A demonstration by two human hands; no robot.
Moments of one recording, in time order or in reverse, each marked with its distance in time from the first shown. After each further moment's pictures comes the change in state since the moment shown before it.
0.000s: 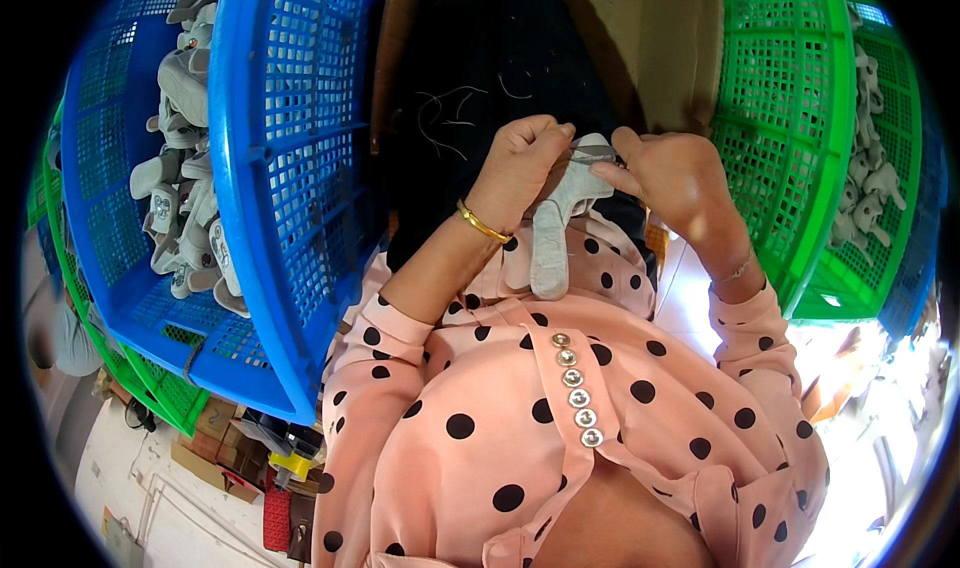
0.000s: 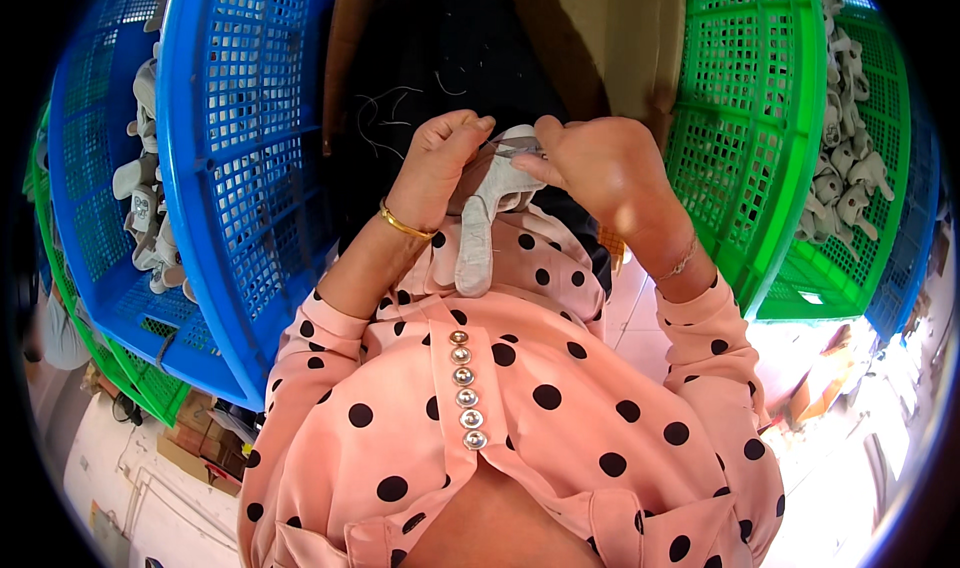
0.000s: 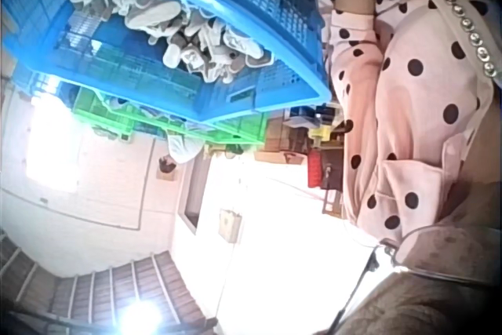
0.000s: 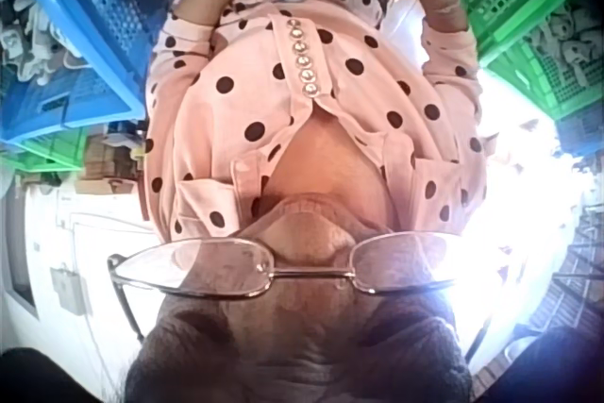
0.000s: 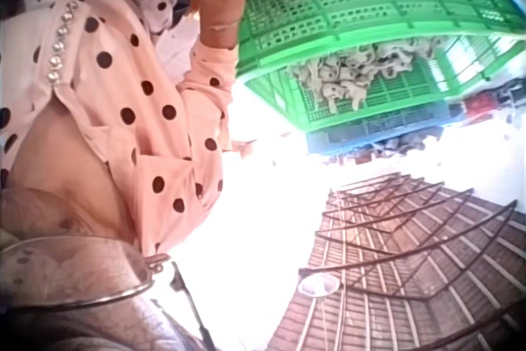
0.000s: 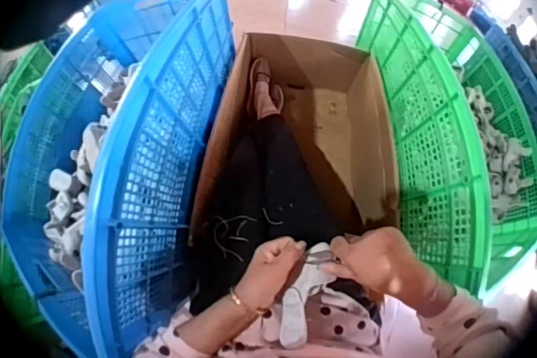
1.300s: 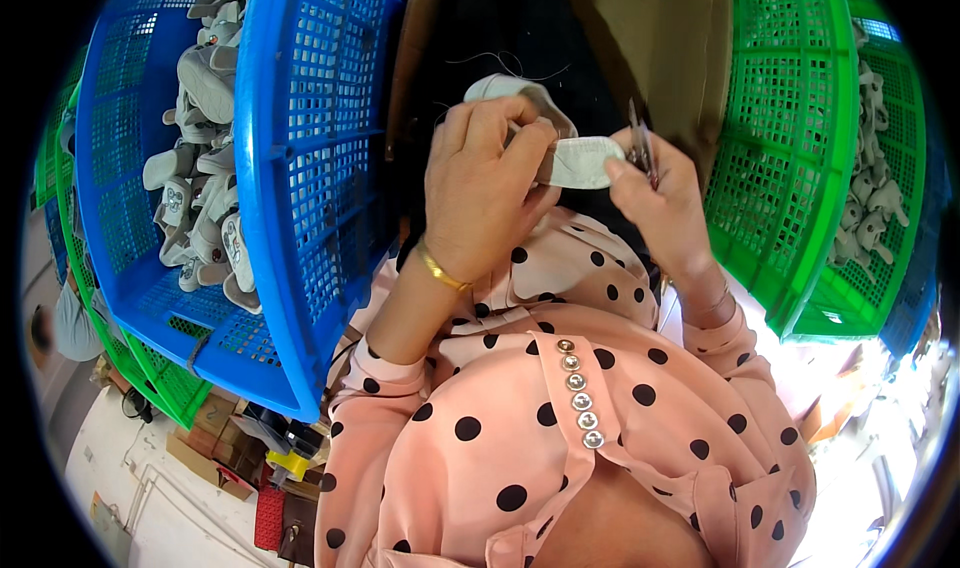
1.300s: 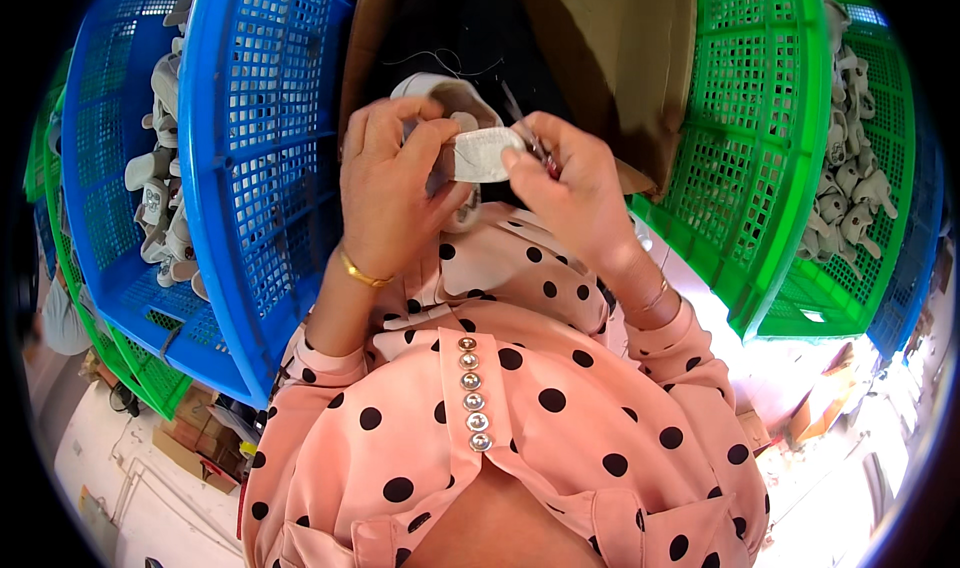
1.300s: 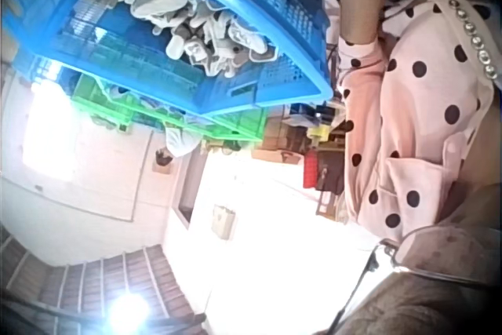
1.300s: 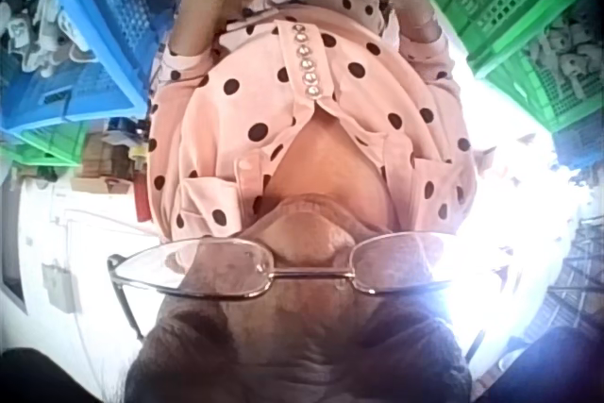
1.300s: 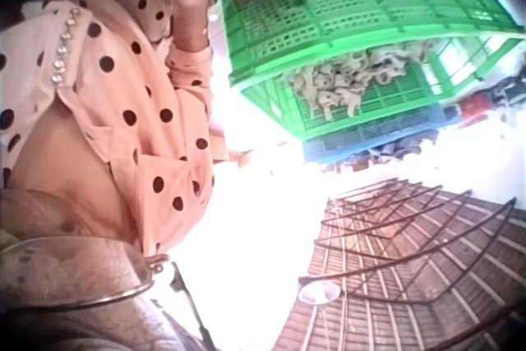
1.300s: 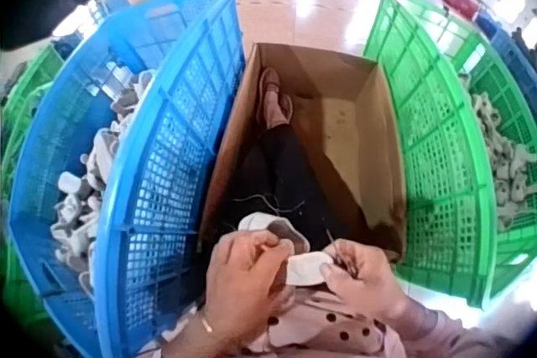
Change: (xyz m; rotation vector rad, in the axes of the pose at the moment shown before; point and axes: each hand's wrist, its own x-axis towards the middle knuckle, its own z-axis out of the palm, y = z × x) left_hand -0.048 0.061 -0.001 1.514 0.194 0.896; right_hand 0.004 -0.045 -0.014 1.319 0.174 0.410
